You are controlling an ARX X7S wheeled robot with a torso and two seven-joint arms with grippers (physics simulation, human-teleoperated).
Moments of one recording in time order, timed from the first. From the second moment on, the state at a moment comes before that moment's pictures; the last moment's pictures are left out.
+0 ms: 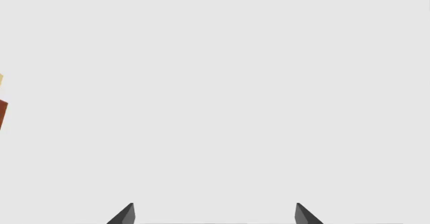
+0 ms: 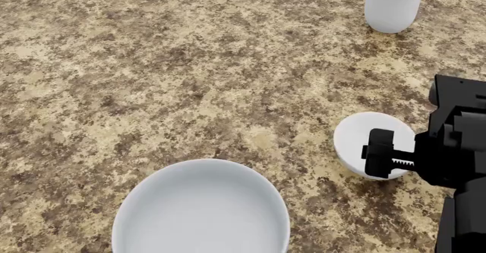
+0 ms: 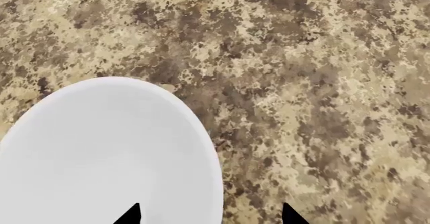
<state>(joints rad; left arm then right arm) -0.95 -0.42 0.08 0.40 -0.50 -0.56 -0.22 1.44 0.32 -0.13 1.30 0.08 0.97 -0.22</state>
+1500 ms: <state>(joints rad) -0.96 -0.42 0.10 0.41 -0.52 -0.57 -0.24 1.58 0.33 -0.10 1.31 0.03 0.96 -0.24</state>
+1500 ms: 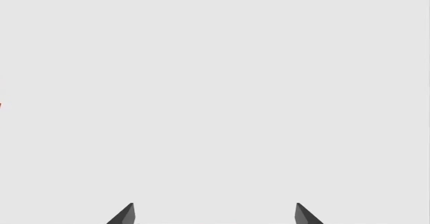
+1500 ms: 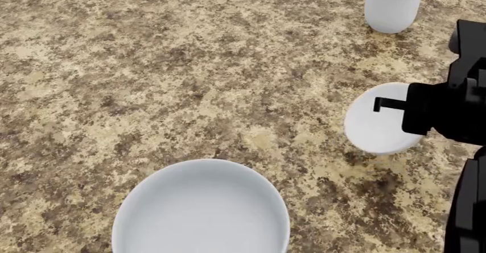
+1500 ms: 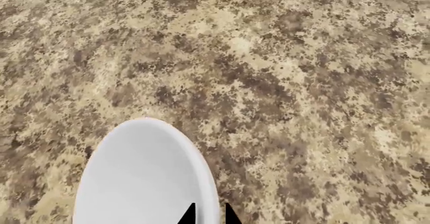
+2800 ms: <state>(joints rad) -0.96 -0.42 0.12 0.40 -0.52 -0.57 -0.25 1.31 0.57 -0.33 0.07 1.24 1.55 0.22</state>
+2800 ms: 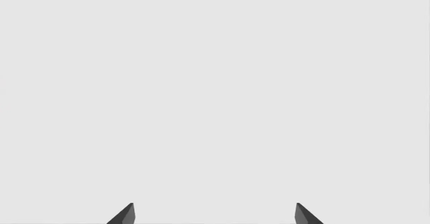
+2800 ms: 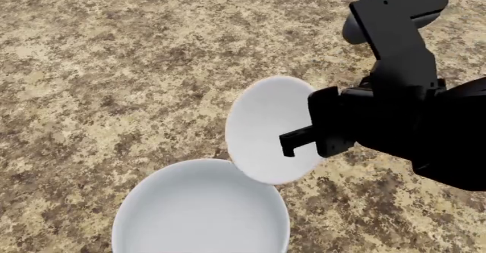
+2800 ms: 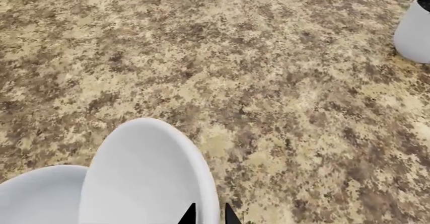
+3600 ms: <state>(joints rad) -0.94 -0.44 0.11 0.42 -0.54 -0.57 -0.26 1.22 0.57 -0.49 -0.06 1.51 1.49 0.33</state>
